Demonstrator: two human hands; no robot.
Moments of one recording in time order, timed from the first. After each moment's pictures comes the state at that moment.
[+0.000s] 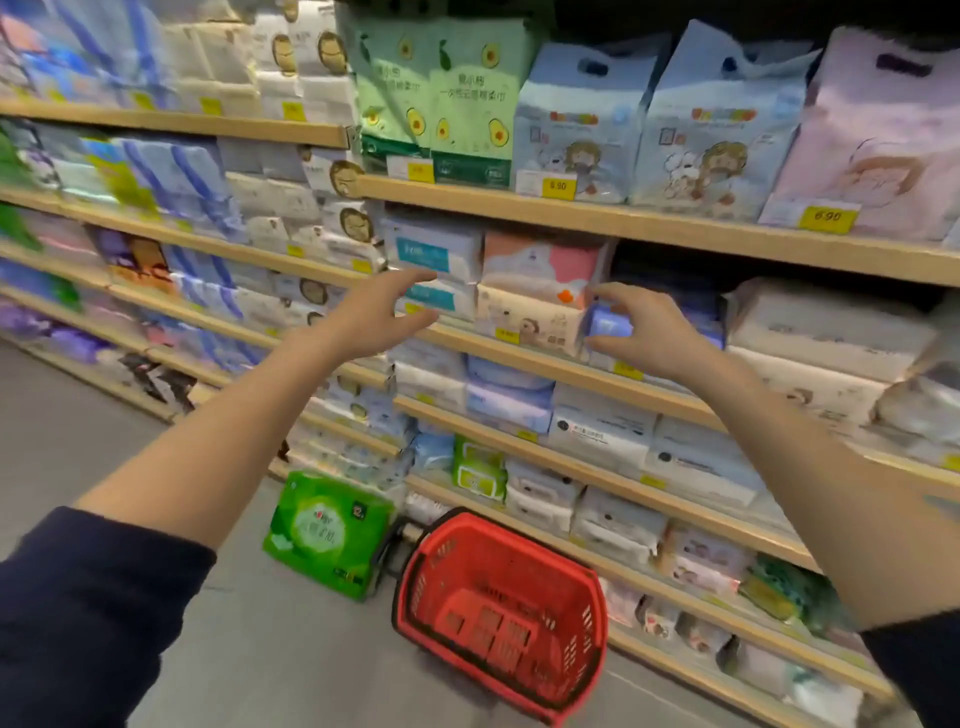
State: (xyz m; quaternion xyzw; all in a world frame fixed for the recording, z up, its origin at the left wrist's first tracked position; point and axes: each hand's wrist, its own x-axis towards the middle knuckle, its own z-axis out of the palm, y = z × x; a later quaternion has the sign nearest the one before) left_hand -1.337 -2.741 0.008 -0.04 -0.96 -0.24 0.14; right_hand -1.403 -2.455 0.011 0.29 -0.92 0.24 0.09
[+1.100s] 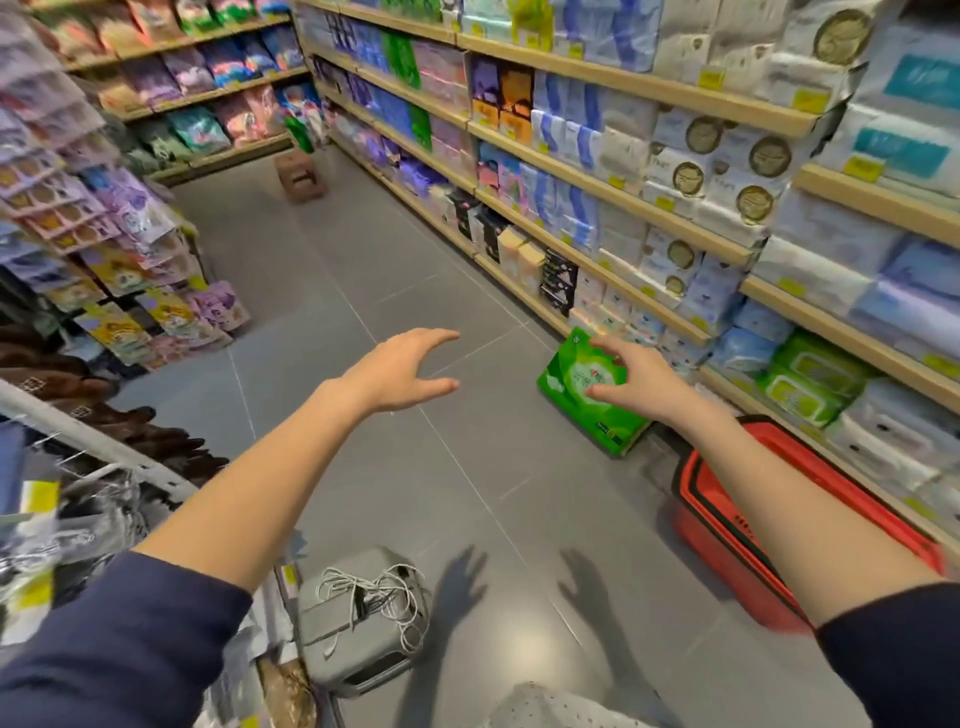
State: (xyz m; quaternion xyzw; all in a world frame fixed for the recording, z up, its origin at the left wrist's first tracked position) left_hand -0.914 -3.034 -0.133 0.22 -0.96 -0.16 0.00; right_hand -1.134 -2.835 -0.175 0.47 -0.82 0.27 -0.19
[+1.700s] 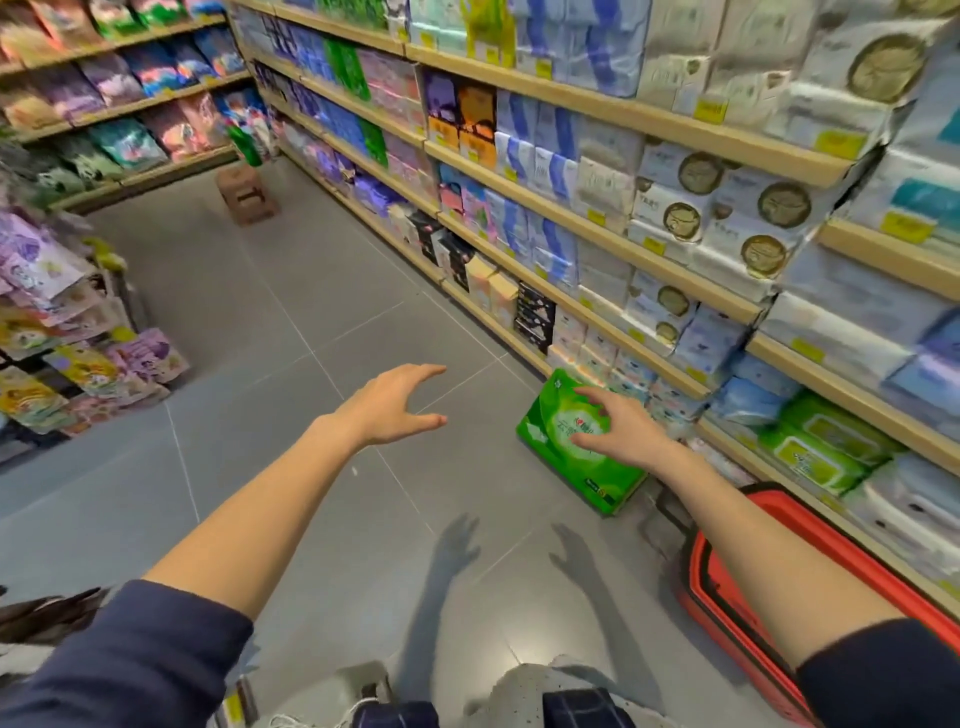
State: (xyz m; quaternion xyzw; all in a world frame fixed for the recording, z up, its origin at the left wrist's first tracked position) left_hand -1.091 -3.185 -0.171 0.22 -0.96 -0.19 -0.06; right_hand -1.288 -2.964 -0.229 0.41 -0.83 0.26 -0.26
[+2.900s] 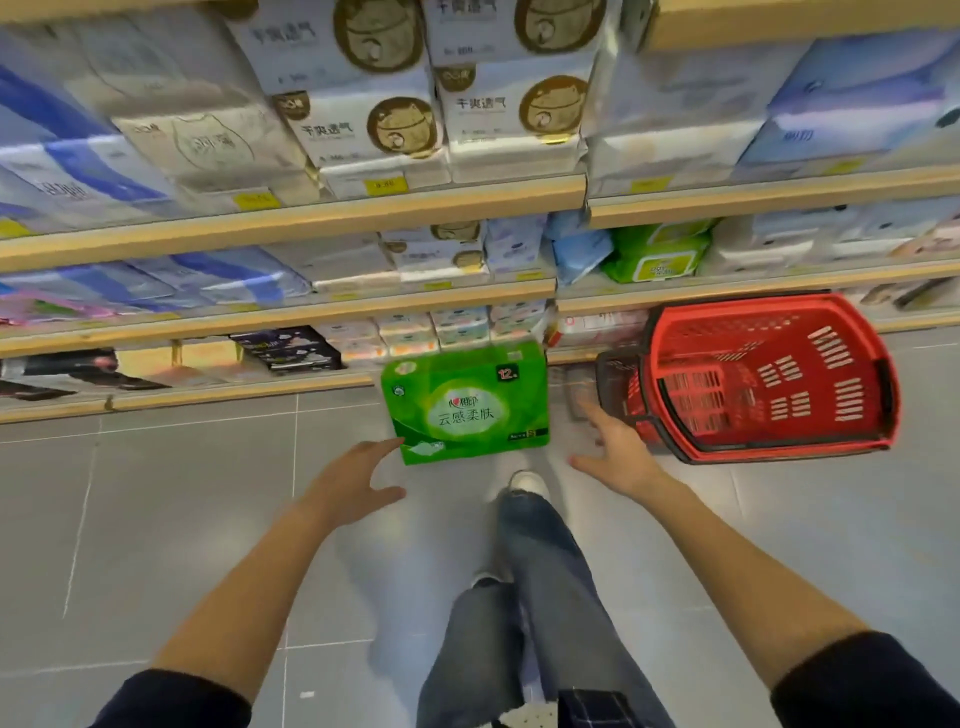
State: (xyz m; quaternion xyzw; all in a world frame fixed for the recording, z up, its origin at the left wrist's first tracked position) left_hand -1.470 -3.370 -0.422 -0.11 -0.91 -0.16 -0.38; right_hand -1.417 -3.039 -0.421 -0.12 -0.88 0.41 -0.22
